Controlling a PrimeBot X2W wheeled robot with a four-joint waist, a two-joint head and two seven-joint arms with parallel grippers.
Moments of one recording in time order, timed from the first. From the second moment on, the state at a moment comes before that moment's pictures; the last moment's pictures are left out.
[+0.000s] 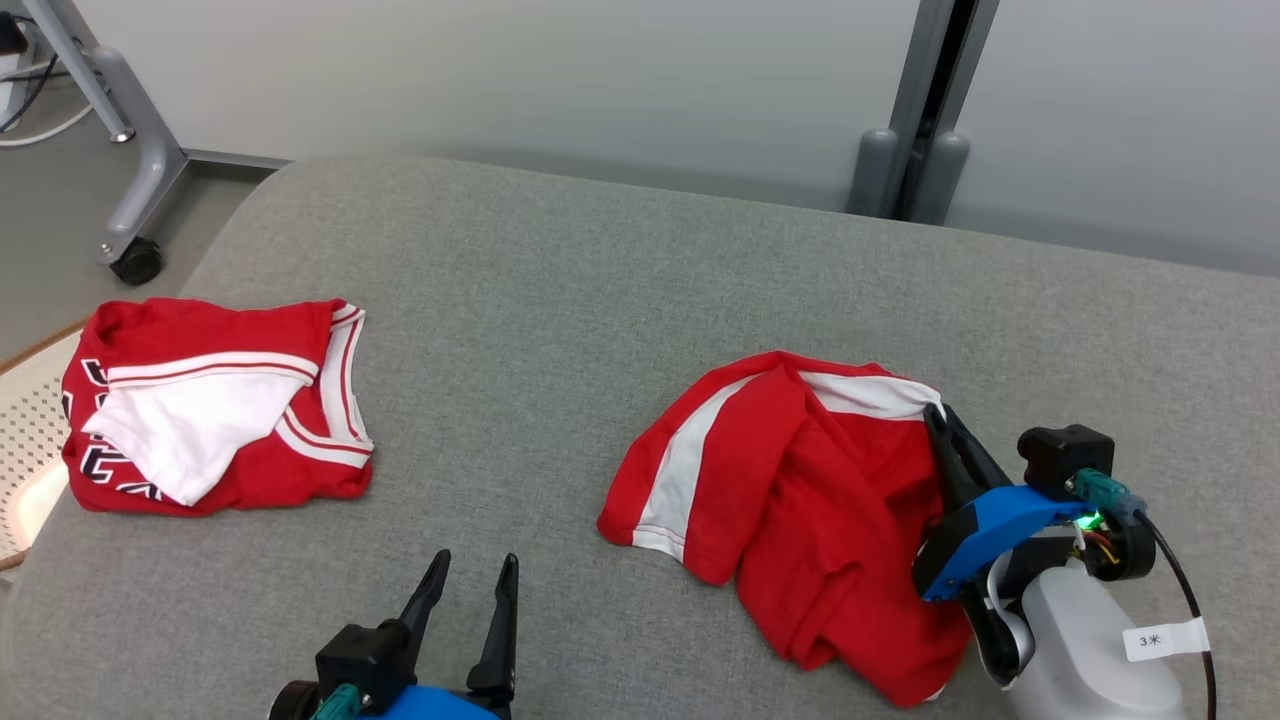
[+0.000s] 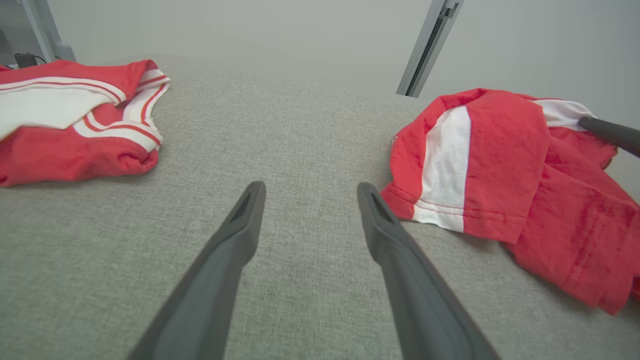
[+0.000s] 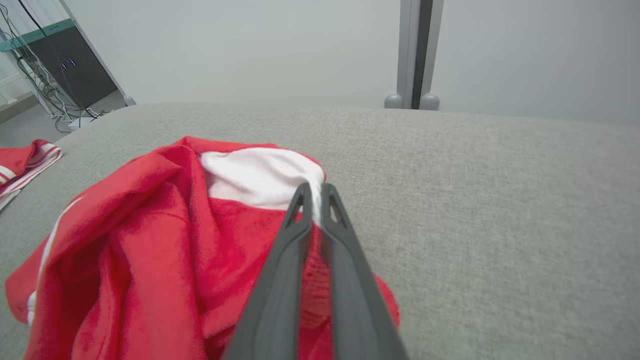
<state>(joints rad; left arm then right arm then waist) -0.04 0.06 -0.25 0.43 -0.28 -0.13 -0.26 -0.48 -0.05 0.05 0.86 0.18 0.13 -0.26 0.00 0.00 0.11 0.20</state>
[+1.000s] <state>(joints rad) 0.06 0.05 -0.27 0.45 -0.31 -0.13 -0.26 -0.25 -0.08 -0.27 0.61 -0.24 0.13 -0.16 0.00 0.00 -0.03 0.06</state>
